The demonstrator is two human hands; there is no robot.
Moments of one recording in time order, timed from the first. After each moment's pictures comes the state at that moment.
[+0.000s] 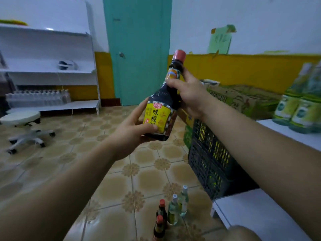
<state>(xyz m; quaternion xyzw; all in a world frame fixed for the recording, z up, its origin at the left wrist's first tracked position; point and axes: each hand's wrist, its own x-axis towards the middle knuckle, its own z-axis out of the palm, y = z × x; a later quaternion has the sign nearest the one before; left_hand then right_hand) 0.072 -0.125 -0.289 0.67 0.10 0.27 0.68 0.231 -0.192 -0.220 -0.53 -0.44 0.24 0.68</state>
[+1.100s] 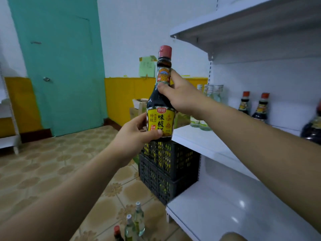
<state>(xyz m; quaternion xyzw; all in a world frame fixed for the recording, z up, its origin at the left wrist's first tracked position) 0.132 -0.250 -0.240 0.74 -0.04 0.23 0.63 0.225 -0.372 -0.152 -0.75 -0.44 -0.08 0.48</state>
